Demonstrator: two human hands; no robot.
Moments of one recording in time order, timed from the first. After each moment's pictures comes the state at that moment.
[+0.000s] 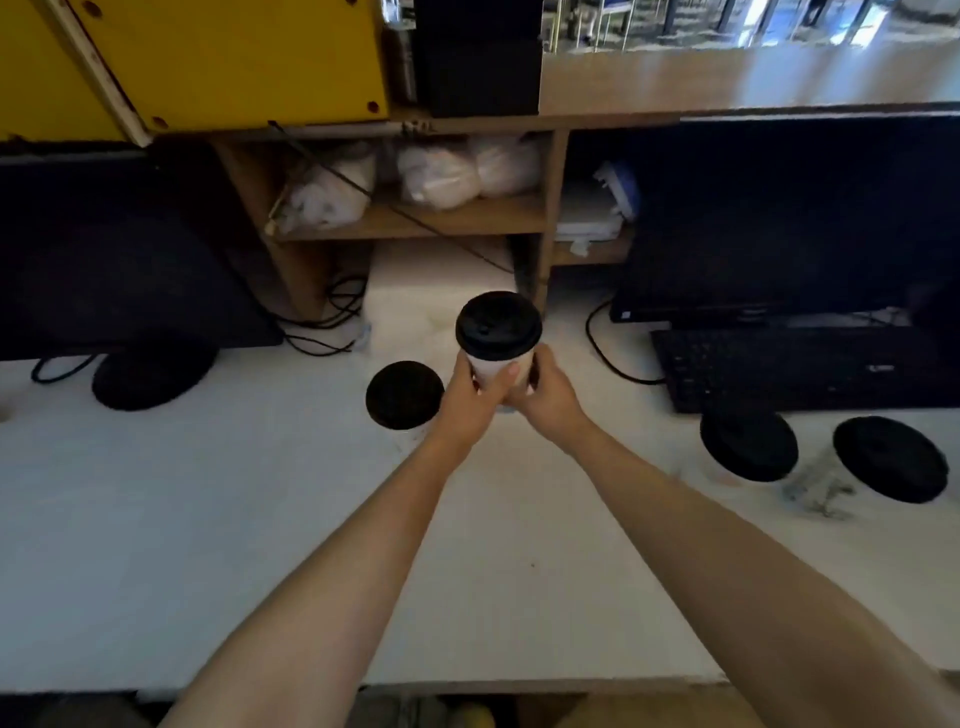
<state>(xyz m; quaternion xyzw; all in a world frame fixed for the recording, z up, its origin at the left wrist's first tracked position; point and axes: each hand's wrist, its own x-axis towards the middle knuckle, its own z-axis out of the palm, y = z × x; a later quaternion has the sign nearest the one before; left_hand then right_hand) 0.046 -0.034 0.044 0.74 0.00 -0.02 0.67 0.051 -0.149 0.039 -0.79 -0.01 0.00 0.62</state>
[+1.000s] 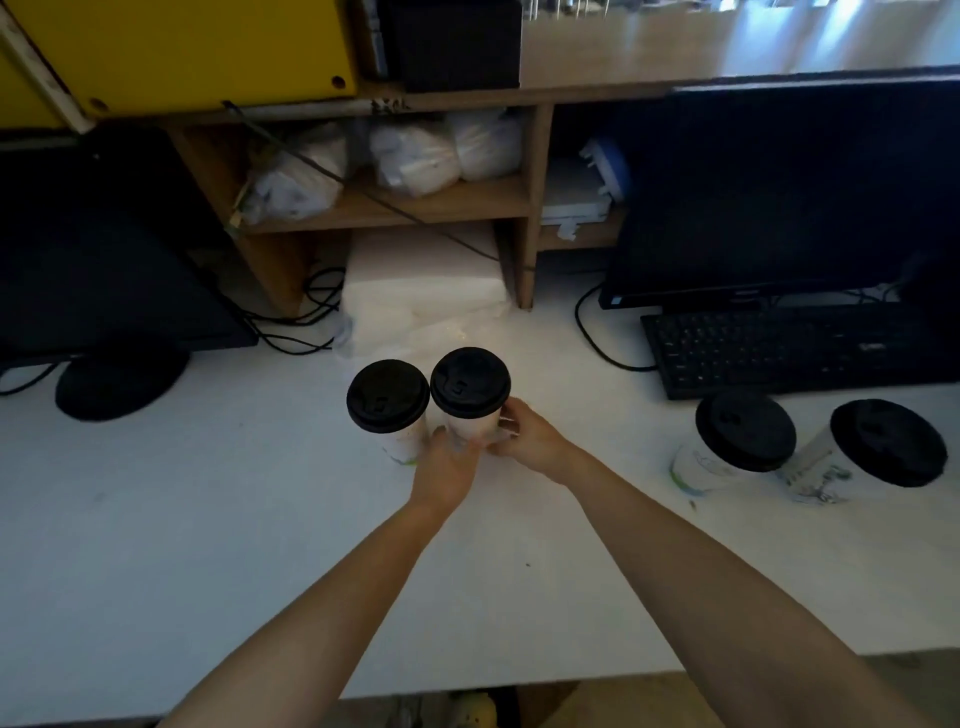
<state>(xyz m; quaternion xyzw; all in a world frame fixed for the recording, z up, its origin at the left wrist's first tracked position) 0.009 -0.015 -0.016 0.85 0.09 -0.11 0.50 0.042 -0.153 -0.015 -0.79 0.02 0.21 0.58</state>
